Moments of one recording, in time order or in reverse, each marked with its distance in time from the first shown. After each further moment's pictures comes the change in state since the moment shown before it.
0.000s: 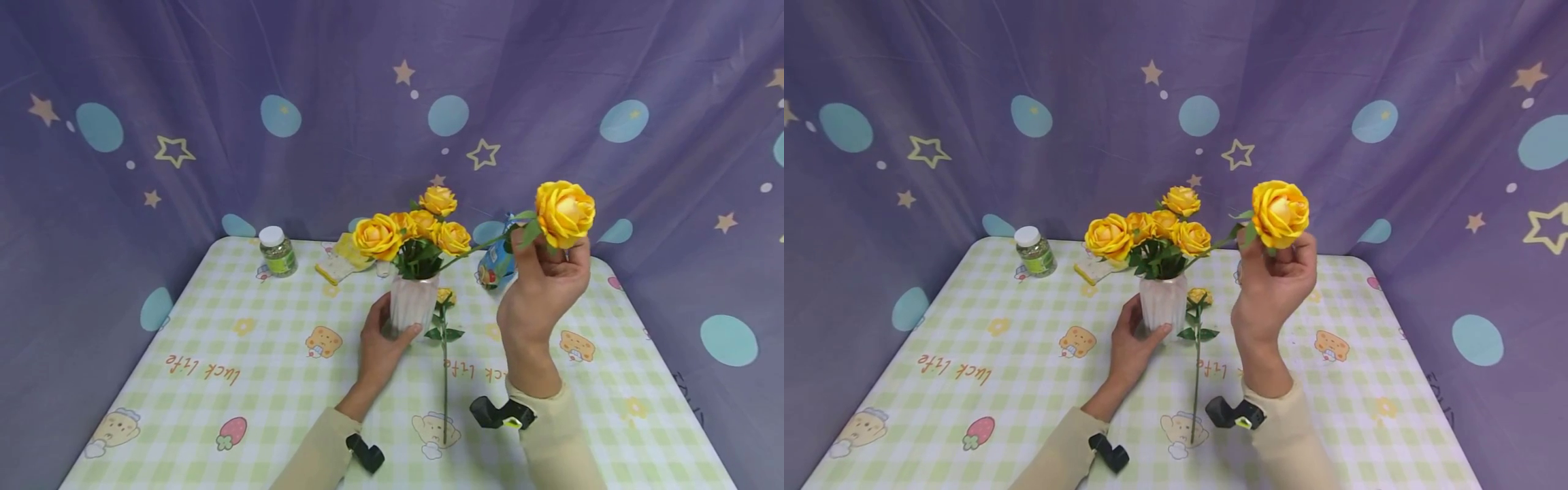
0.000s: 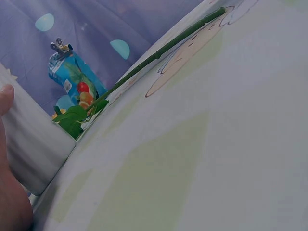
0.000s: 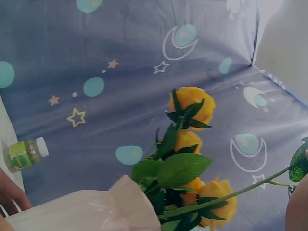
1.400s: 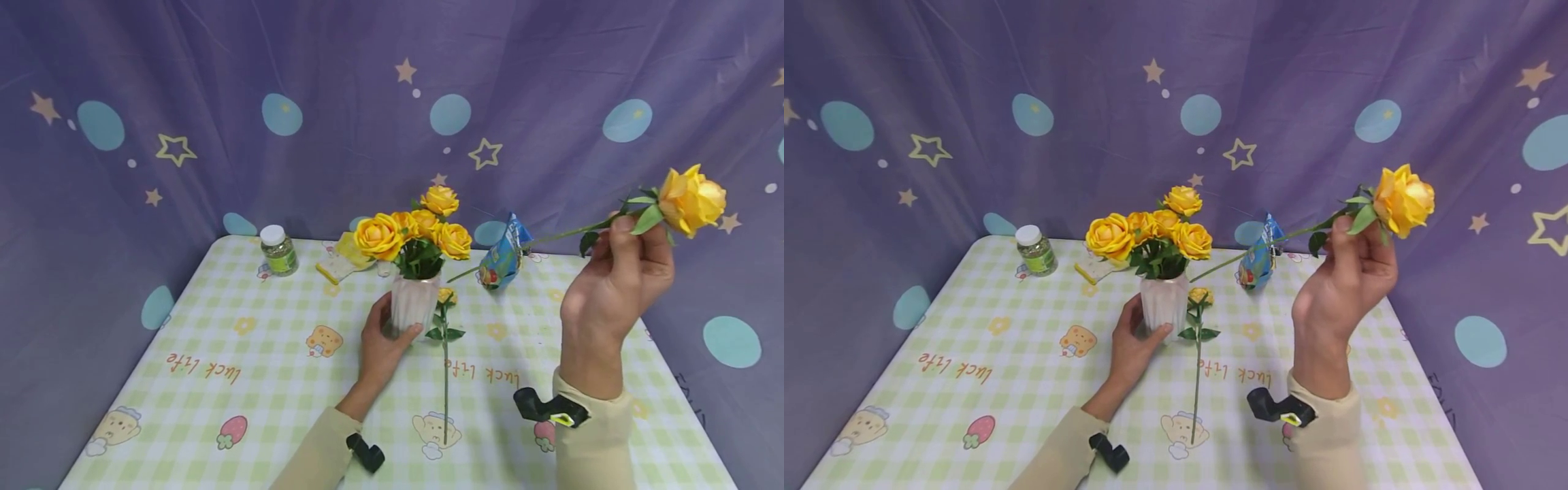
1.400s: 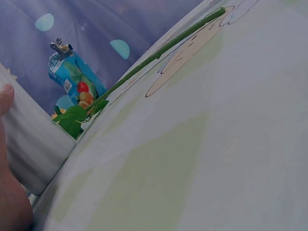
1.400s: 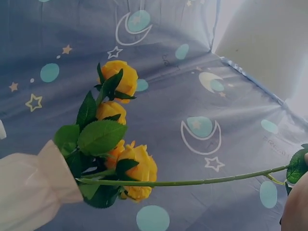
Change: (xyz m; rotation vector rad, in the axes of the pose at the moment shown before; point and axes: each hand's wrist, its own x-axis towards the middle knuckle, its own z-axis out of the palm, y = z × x) left_hand -0.001 -0.001 0.000 -0.002 -0.002 -0.003; right_hand 0.057 -0.032 -0.023 0.170 0.209 0.010
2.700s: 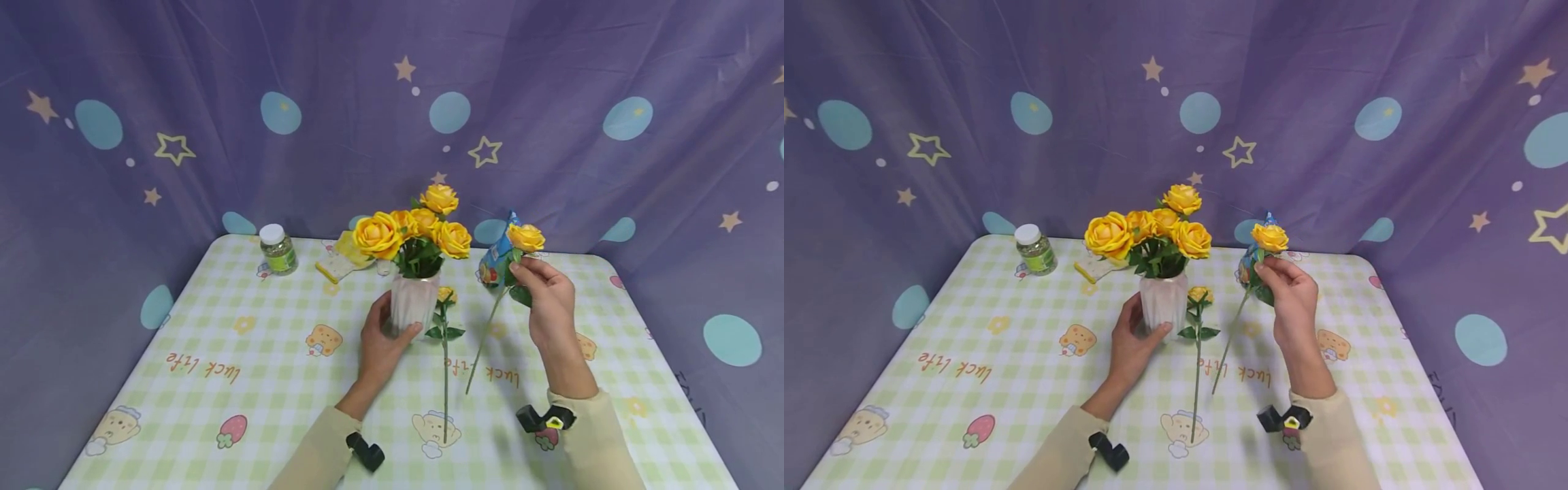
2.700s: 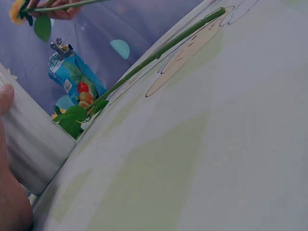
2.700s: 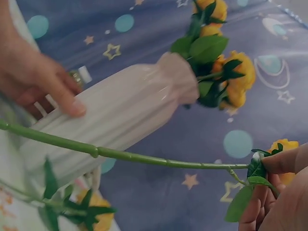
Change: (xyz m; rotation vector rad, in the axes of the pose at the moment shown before) left_hand 0.000 0.001 0.000 -0.003 -0.001 -0.002; right_hand -0.012 0.041 -0.096 -0.796 -0.211 0.683
